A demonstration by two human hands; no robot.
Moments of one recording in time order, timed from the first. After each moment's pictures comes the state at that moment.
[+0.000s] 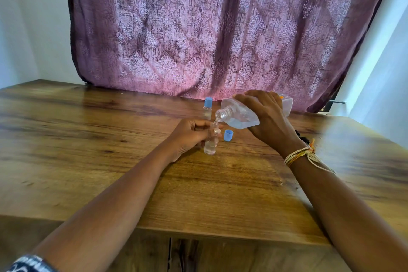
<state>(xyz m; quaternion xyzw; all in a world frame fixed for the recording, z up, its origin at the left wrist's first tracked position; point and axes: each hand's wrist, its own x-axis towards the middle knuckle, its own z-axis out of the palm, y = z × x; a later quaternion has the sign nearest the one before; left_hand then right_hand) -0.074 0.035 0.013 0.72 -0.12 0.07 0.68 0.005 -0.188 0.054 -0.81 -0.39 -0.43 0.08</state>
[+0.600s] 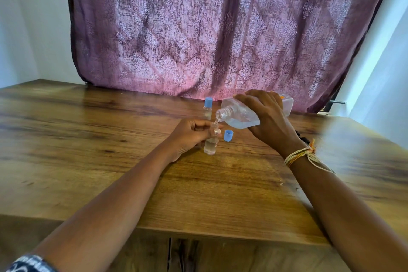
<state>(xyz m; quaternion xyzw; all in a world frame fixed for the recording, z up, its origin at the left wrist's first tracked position) -0.072 0.036 0.013 0.70 -0.12 0.06 0.70 0.002 -0.188 0.056 -0.81 -0.39 -0.43 0.09</state>
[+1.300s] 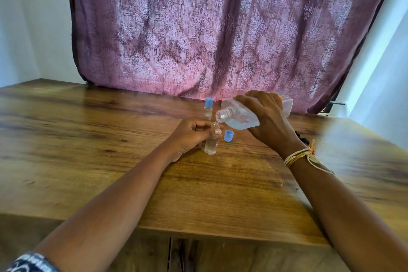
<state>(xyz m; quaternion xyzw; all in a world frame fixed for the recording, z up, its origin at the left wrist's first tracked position) -0.068 0.037 0.010 0.71 -0.12 0.07 0.69 0.001 -0.187 0.055 -0.81 -0.40 -0.42 0.08</state>
